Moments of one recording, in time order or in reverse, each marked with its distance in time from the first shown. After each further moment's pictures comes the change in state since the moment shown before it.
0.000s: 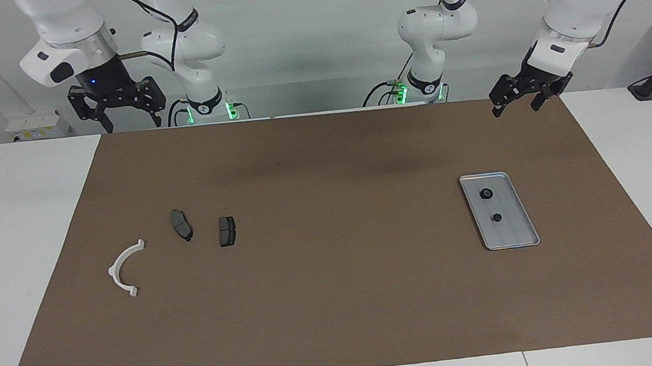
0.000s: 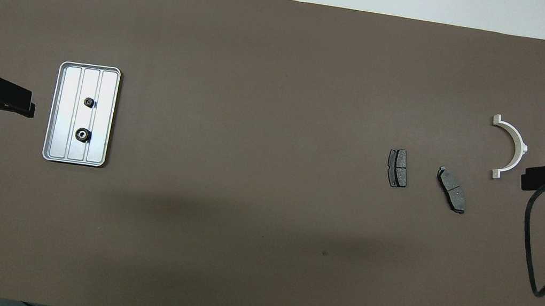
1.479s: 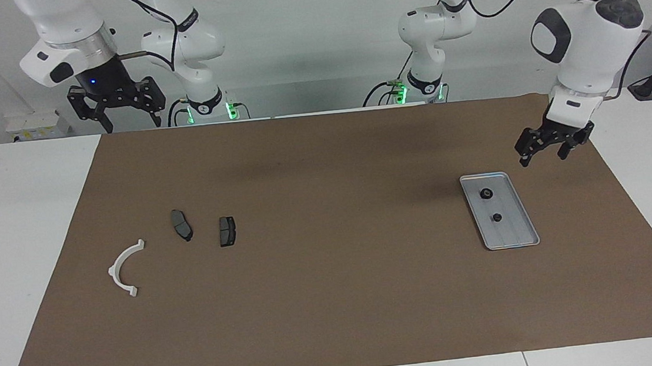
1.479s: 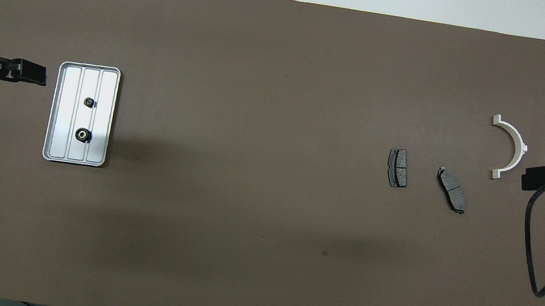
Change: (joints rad) left arm 0.075 0.140 0.001 -0.173 0.063 0.456 0.097; right arm 0.000 0.000 -0.001 0.000 0.000 0.000 0.000
